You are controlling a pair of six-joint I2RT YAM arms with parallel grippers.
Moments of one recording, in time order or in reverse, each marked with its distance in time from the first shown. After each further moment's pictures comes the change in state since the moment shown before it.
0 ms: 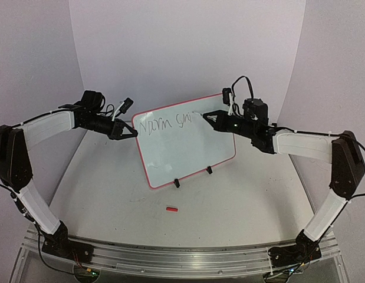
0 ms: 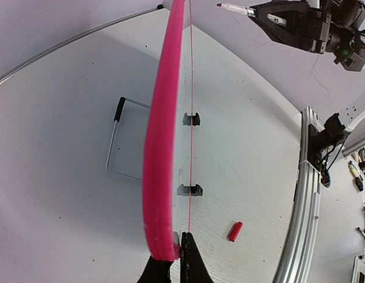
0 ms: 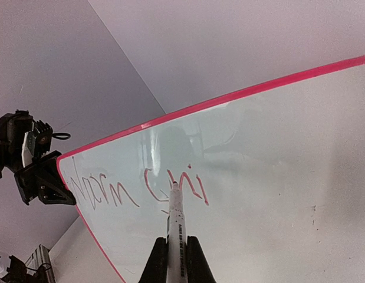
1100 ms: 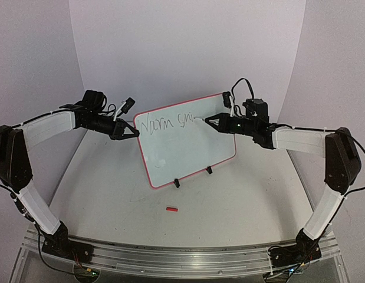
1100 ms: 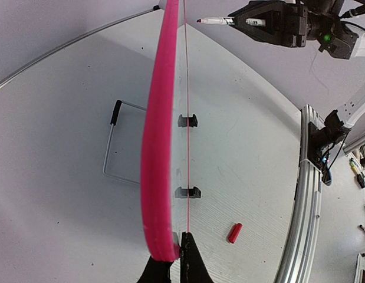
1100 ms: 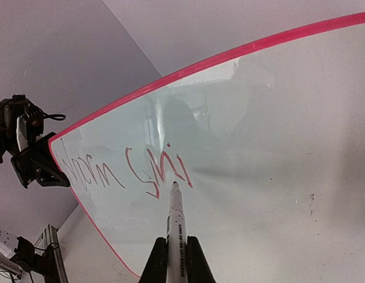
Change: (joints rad) left arm -0.019 -0.004 0.000 0.010 -0.009 0.003; right arm -0.081 0.065 0.046 -0.072 -0.180 -0.011
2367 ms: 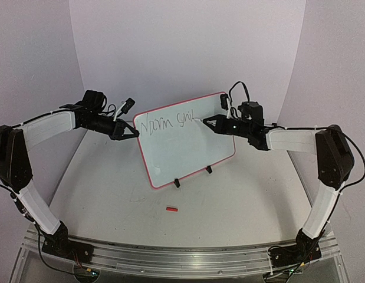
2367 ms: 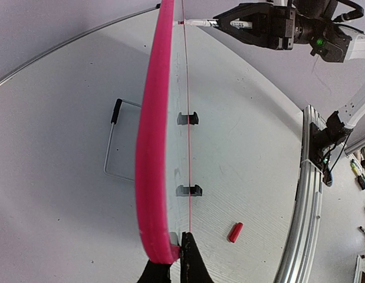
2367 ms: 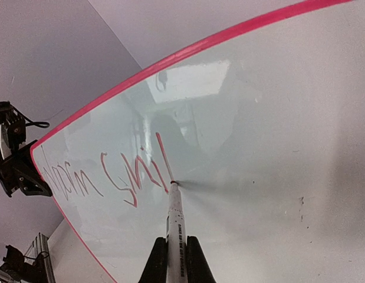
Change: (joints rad) left arm -0.001 0.000 0.000 -0.005 -0.011 -0.006; right arm 0.001 0.083 0.020 0.080 0.045 0.008
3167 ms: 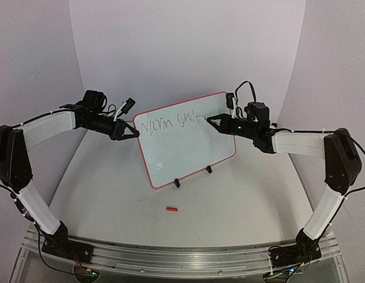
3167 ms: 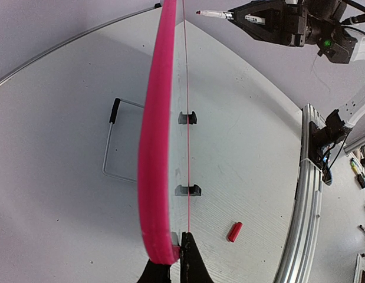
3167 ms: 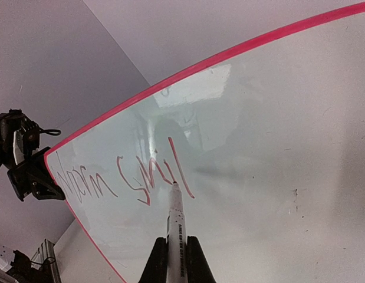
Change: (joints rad) left arm -0.002 0.000 0.002 -0.005 0.001 0.005; right arm 0.001 -0.087 -0.085 0.042 0.013 0.034
